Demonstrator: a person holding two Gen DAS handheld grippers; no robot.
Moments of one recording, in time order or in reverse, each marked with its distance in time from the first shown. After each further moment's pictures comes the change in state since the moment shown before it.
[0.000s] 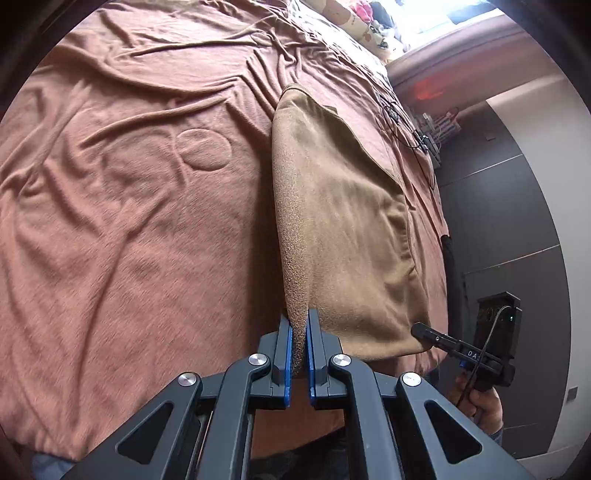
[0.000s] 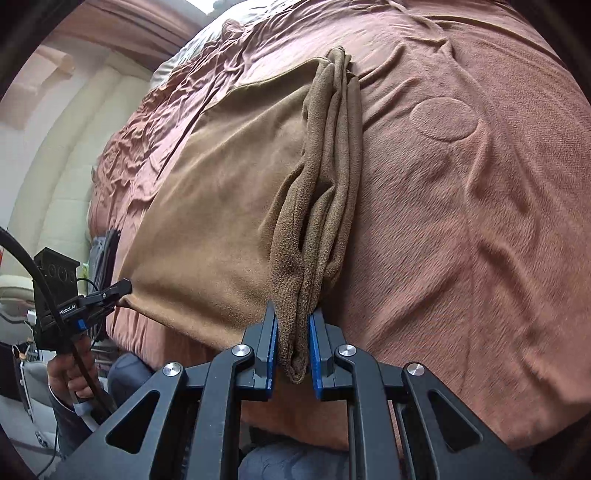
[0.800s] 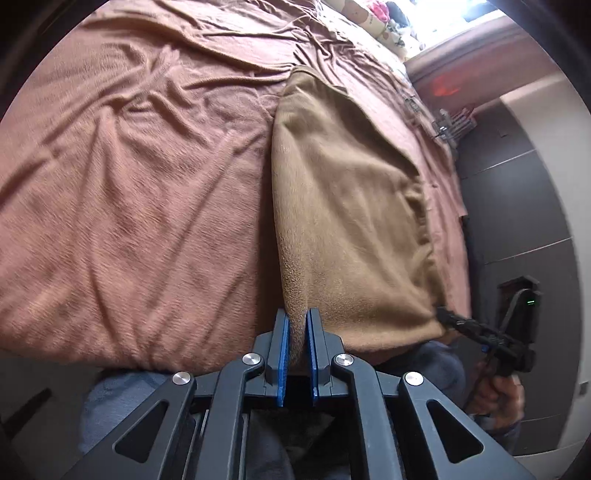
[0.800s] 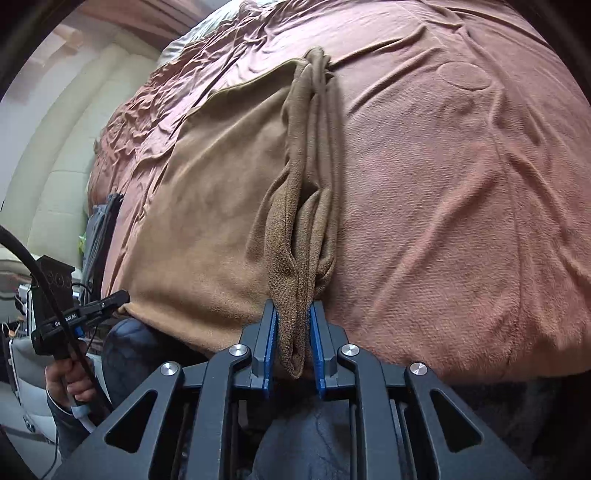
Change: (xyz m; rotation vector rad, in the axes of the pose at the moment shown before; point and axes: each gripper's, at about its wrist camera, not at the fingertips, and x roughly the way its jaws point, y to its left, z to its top) left arm -0.041 0.041 -0.061 0.006 0.009 0.114; right arm 0.007 0.023 -0.045 -0.037 0.024 -0.035
